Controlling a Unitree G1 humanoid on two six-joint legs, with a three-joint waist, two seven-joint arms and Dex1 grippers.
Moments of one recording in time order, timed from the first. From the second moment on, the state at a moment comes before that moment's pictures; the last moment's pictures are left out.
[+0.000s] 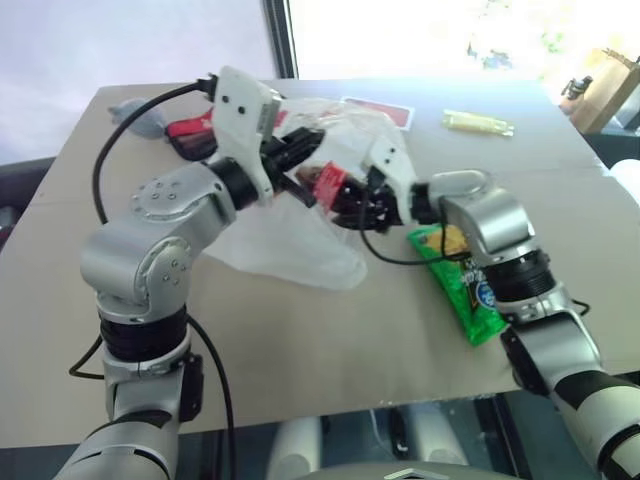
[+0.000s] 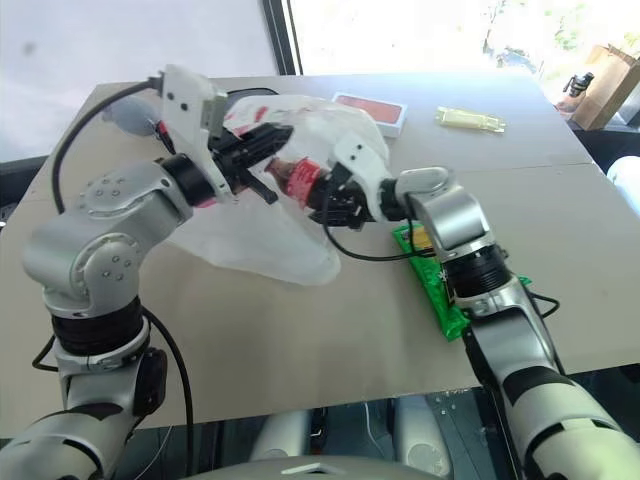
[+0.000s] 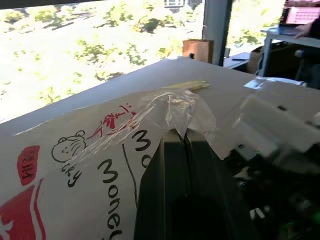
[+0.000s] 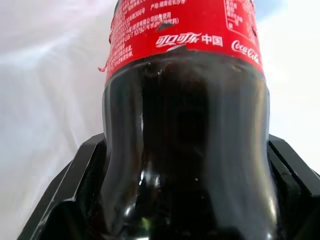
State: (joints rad) left arm -0.72 0.51 0.12 -0.50 -0.58 1.01 -0.46; right arm -0.95 -0.20 0.27 0.19 0.11 0.76 0.90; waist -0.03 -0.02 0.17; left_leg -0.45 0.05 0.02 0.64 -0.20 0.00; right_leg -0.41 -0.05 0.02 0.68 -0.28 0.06
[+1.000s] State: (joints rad) left arm -0.67 0.34 0.08 -0.21 -0.43 0.86 -0.23; right arm -0.69 -0.48 -0.13 -0.55 0.50 1.09 0.76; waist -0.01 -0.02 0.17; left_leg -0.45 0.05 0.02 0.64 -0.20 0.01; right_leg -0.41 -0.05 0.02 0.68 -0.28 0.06
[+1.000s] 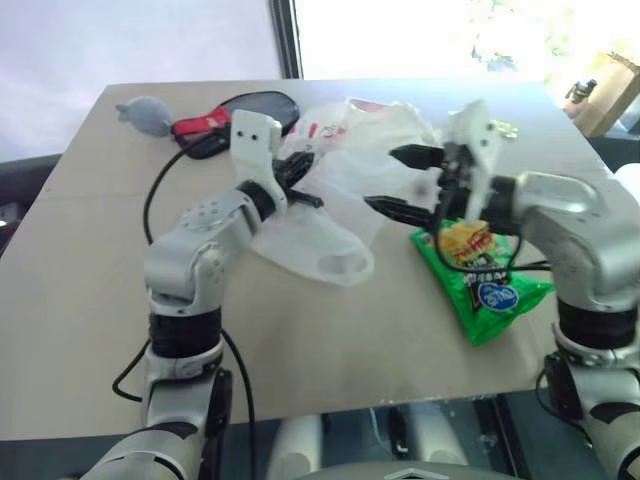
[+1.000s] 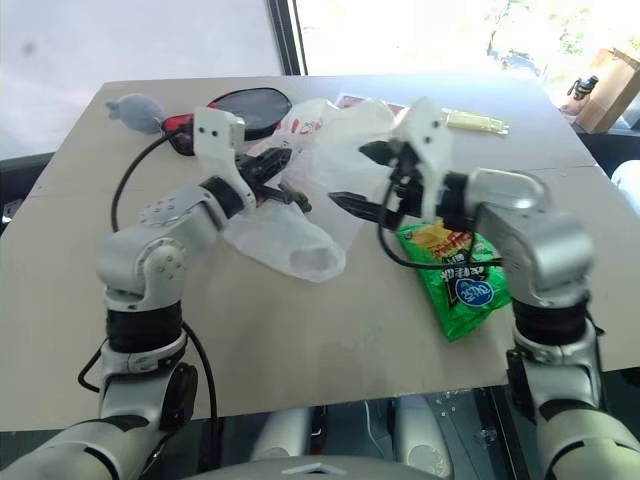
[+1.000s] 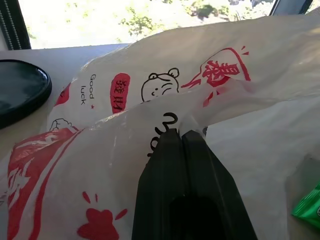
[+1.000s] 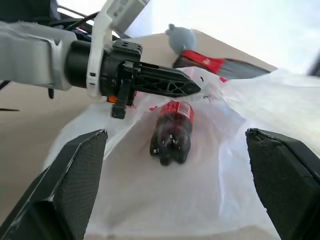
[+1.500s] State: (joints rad) left arm -0.77 0.27 0.01 0.05 -0.37 0.69 -0.34; right arm -0.09 -0.12 -0.75 -1.01 0.49 1.61 0.25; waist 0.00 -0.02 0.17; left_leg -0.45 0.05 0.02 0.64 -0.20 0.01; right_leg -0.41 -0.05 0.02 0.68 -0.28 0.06
